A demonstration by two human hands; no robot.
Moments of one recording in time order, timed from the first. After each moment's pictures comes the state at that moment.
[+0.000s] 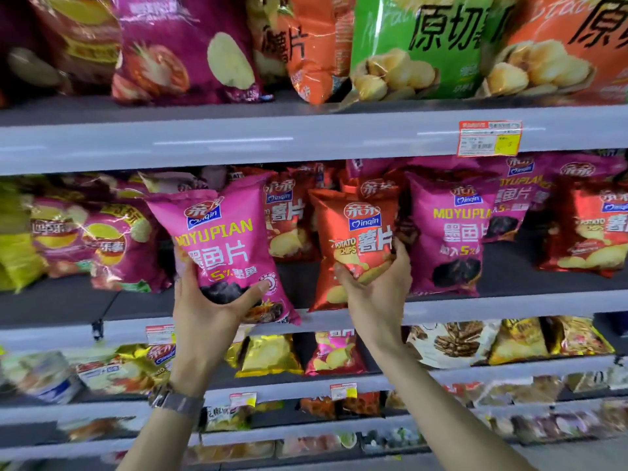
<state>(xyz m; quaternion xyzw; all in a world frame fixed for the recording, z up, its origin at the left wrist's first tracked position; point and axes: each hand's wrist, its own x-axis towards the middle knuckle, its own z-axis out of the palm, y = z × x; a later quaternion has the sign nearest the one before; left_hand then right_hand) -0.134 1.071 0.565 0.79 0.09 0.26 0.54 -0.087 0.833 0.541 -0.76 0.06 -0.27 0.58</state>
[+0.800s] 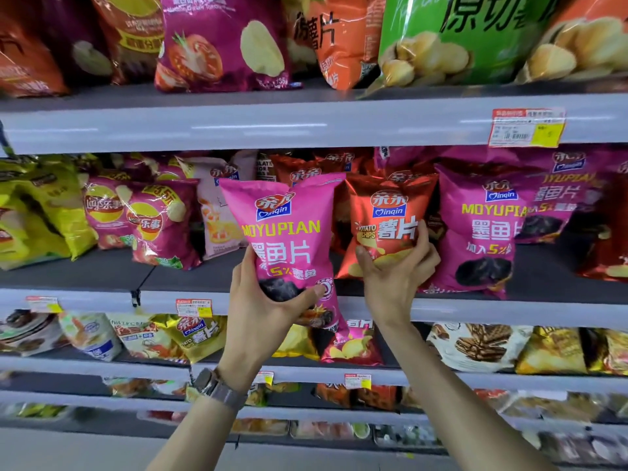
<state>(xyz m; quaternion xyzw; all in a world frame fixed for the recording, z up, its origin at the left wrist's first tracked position) -0.163 1.020 0.573 0.82 0.07 0.24 0.51 -0.052 0.837 0.518 -0.76 0.07 -0.34 0.55</state>
